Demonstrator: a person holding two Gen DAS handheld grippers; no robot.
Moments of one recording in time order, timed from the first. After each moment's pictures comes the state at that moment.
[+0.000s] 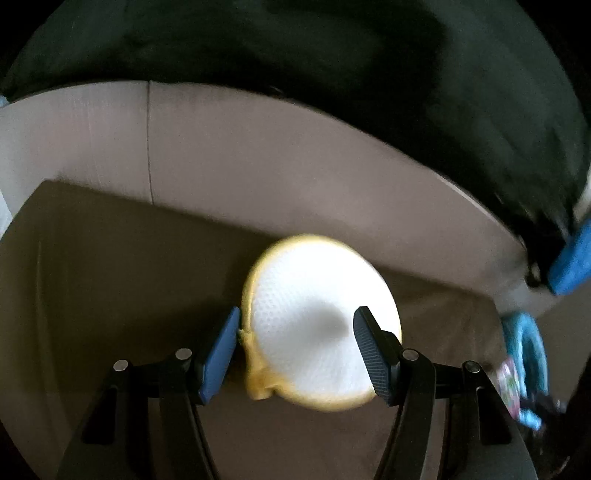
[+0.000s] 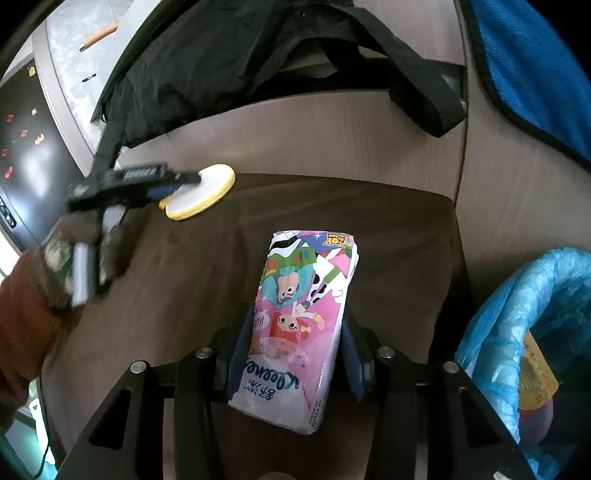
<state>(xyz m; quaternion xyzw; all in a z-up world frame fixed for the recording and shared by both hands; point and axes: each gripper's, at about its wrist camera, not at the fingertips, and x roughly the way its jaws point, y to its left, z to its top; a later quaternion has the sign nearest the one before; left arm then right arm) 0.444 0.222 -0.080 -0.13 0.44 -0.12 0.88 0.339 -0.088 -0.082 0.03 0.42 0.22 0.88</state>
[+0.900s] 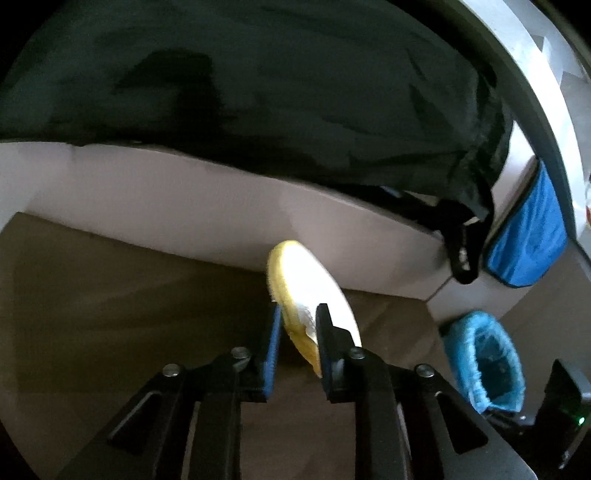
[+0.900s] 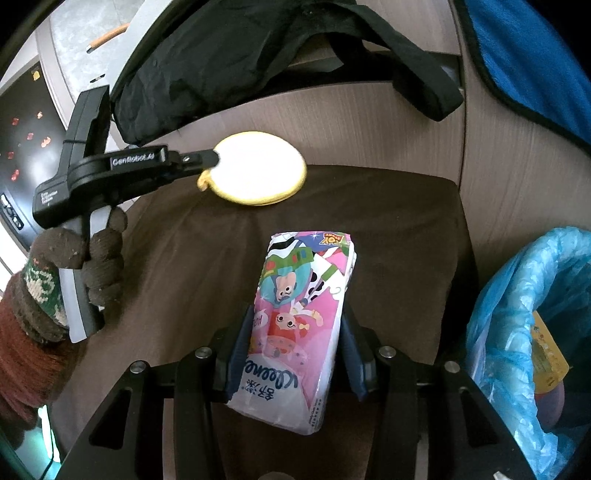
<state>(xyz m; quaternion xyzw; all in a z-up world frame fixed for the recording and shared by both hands) 0.416 0.154 -0.037 -0.13 0.37 -0.18 0.90 0.320 -0.089 -0.090 0.04 0.42 0.23 0.88</state>
